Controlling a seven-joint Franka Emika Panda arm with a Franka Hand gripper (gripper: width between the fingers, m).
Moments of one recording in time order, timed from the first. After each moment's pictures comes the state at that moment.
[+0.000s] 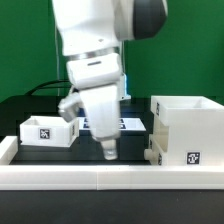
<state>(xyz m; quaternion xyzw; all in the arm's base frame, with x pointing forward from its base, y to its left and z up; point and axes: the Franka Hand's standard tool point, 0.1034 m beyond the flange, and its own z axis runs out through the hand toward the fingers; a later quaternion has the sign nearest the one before) 0.588 -0.044 0.037 -0.71 -0.70 -0.08 0.06</state>
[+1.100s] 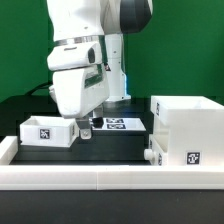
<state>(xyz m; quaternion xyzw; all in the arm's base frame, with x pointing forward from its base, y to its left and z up) 0.540 -0.061 0.049 -0.80 -0.59 -0.08 0.04</state>
